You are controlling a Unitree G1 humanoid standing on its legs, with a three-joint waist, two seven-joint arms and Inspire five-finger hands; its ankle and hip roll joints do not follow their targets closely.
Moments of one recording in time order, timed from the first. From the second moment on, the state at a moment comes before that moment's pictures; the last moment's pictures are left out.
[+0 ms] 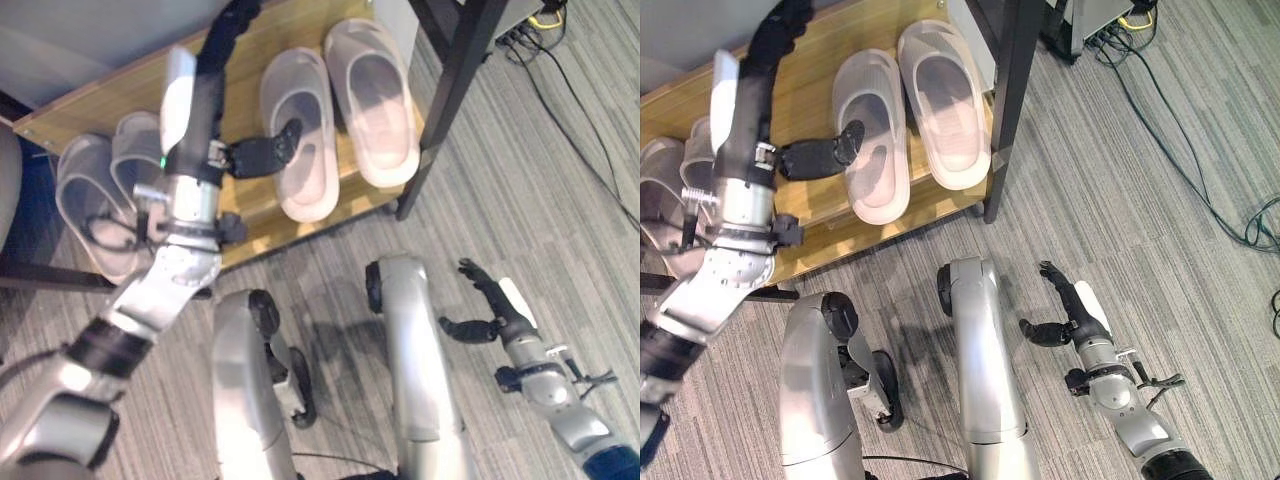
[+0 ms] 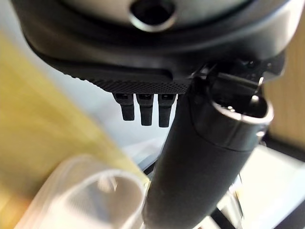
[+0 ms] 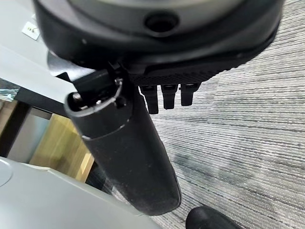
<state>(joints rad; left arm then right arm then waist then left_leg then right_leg) -0.54 0.88 -0.36 -0.07 -0.31 -0.22 0.51 -0.03 -0.74 0.31 0.24 0.12 -0.20 -0.28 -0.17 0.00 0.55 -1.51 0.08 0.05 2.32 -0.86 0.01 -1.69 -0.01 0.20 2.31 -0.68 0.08</state>
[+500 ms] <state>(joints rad) -0.28 1.00 -0.30 -0.21 -0.67 -0.21 0.25 0.01 -0.71 0.26 0.22 0.12 -0.17 -0.26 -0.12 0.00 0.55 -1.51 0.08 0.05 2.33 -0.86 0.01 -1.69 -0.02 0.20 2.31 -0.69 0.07</state>
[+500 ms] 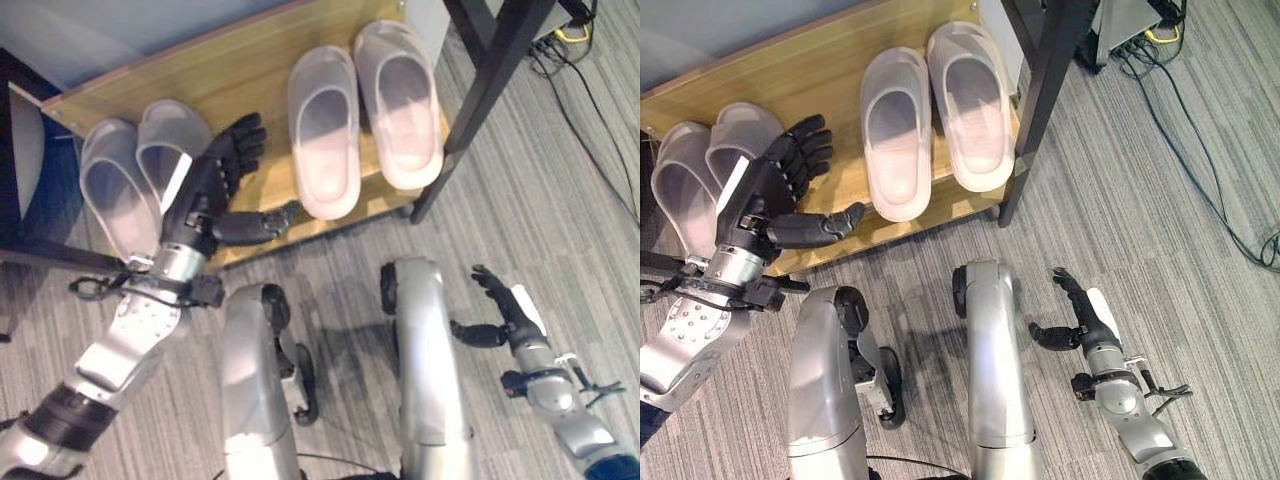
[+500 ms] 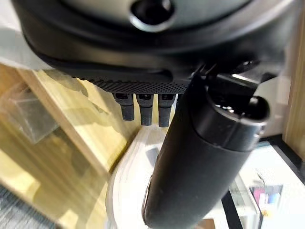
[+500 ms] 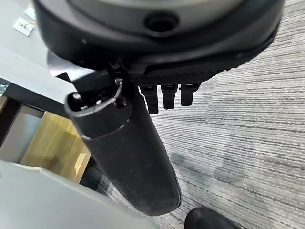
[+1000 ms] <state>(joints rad) -0.41 1.00 -0.48 -0.22 -0.70 -0.15 0.15 0.00 -0.71 0.26 0.20 0.12 -0.17 -0.25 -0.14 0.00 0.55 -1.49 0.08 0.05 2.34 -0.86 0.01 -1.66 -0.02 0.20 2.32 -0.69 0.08</state>
